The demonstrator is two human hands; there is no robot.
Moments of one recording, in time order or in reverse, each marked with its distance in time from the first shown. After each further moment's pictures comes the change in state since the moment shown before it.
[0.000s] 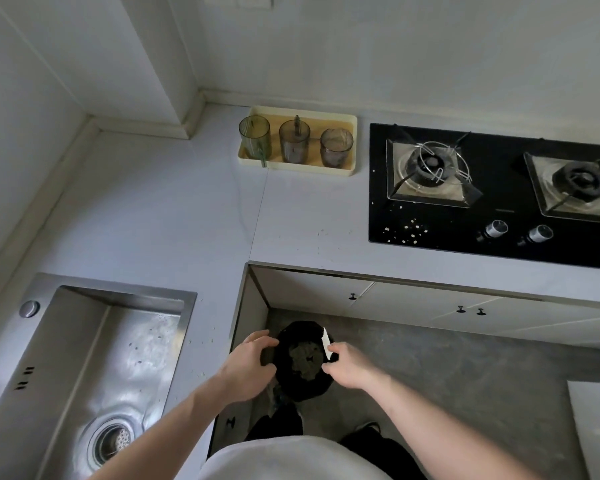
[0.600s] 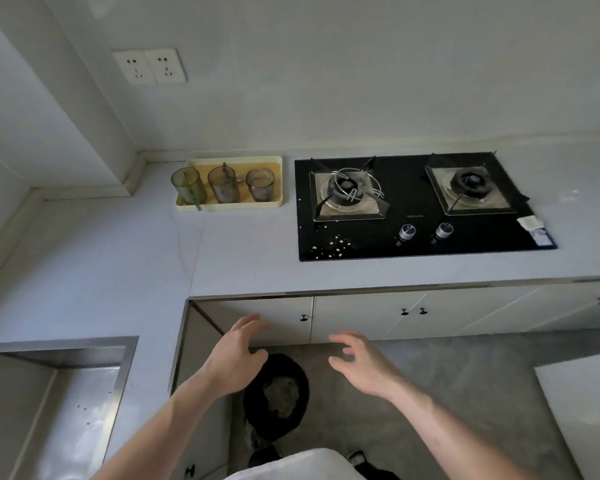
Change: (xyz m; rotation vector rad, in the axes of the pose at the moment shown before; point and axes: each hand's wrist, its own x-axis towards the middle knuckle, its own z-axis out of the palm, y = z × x) left_hand -0.013 0.137 0.000 0.046 0.142 0.198; right_hand -0.100 0.095 -0.097 0.271 0.277 -0.276
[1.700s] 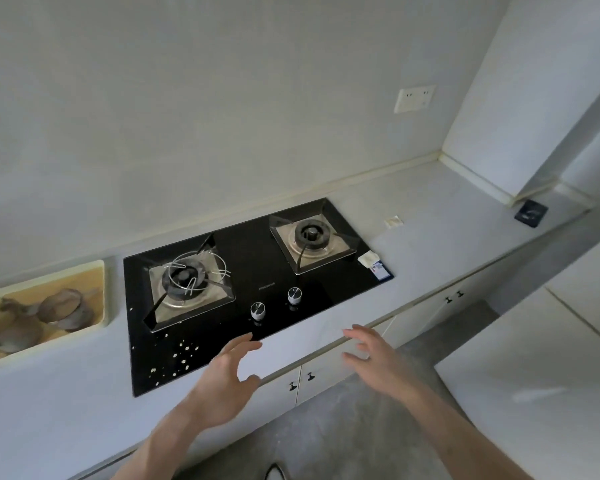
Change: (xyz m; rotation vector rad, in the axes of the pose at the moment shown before) left_hand 0.183 0.286 0.088 0.073 -0.178 0.416; right_hand -0.033 0.143 -0.304 0.132 0.489 0.122
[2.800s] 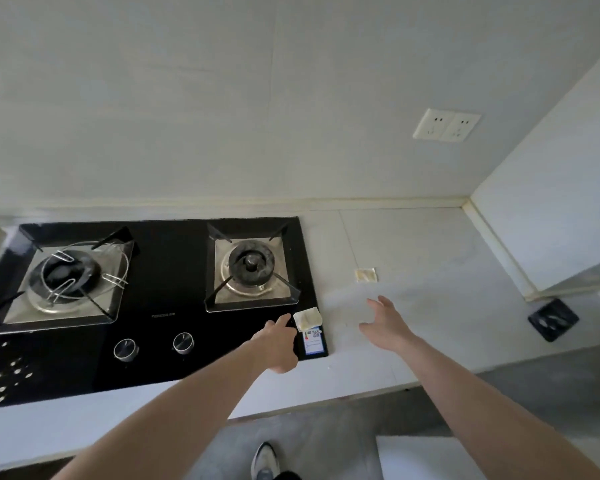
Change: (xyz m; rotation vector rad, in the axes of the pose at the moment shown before) left_hand 0.373 0.205 0.150 0.421 -0.286 -0.235; right_hand 0.334 0.124 -0.281 -0.520 -0.145 0.109
